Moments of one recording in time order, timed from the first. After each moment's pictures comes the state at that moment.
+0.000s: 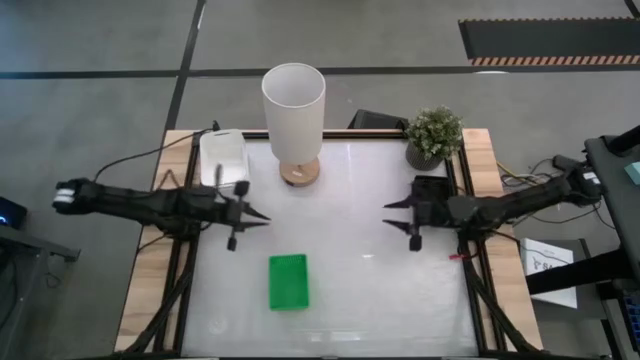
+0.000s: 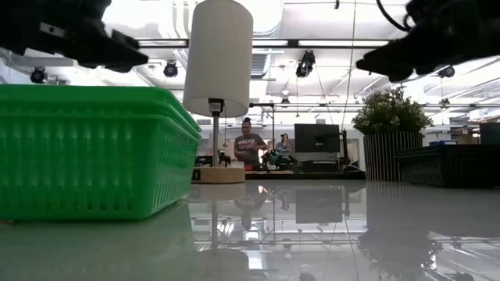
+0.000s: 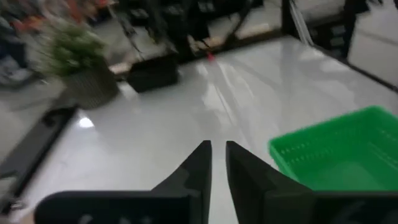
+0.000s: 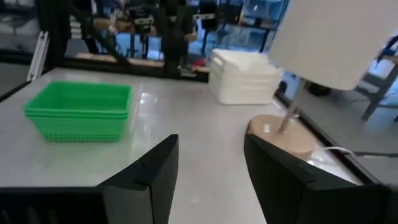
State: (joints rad) left arm -0.05 0.61 0.34 0.01 0.03 0.24; right arm 0.18 0.75 0.22 0.40 0.27 -0.12
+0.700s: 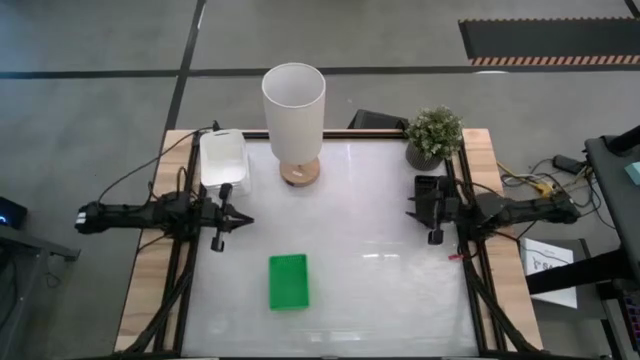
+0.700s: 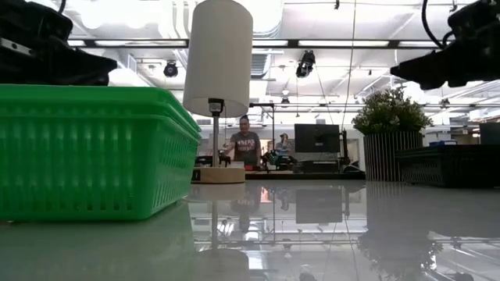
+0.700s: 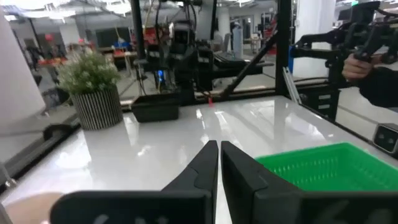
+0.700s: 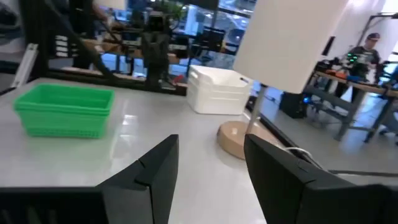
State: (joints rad) left arm -0.01 0.06 0.01 0.03 0.07 0.09; right arm 0.15 0.00 0.06 -0.04 0.29 -0.20
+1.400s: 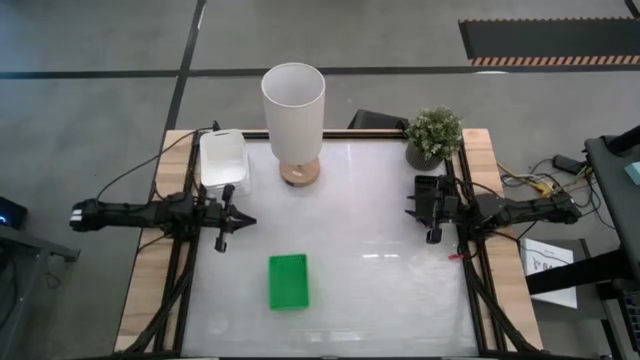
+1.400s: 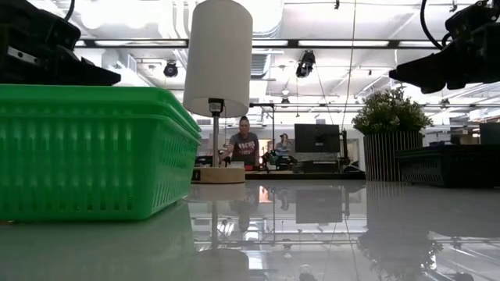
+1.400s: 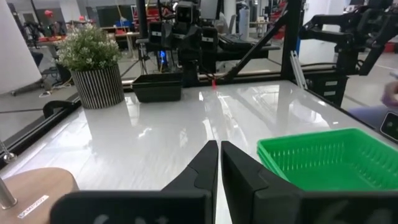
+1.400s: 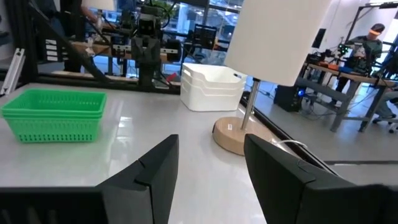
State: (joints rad) left arm -0.01 0.15 0.01 0.04 0.05 0.06; right arm 0.14 0.05 0.04 -0.02 0.32 -0.16
